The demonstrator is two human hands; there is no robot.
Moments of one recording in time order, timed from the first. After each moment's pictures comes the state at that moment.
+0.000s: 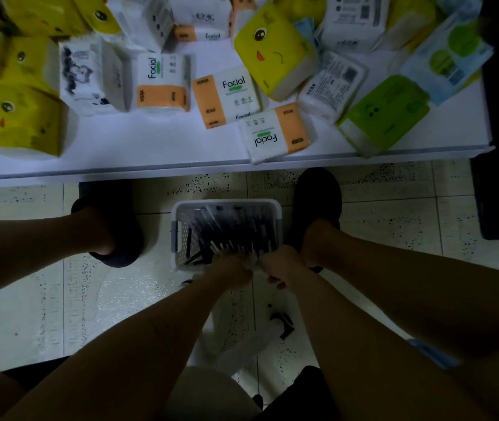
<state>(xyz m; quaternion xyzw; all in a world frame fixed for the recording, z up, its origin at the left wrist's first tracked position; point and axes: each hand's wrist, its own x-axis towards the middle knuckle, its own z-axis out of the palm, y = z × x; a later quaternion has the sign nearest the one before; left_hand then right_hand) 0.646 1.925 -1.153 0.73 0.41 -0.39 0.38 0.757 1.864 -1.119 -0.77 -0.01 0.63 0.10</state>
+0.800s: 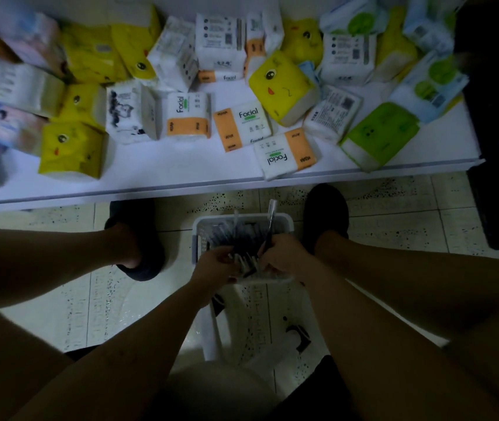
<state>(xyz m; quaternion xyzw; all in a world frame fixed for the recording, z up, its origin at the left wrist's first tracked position) 0.600 1.961 -1.082 0.50 0.56 -0.08 0.65 0.757 1.891 -1.089 -0.75 -0.18 0.61 0.18</state>
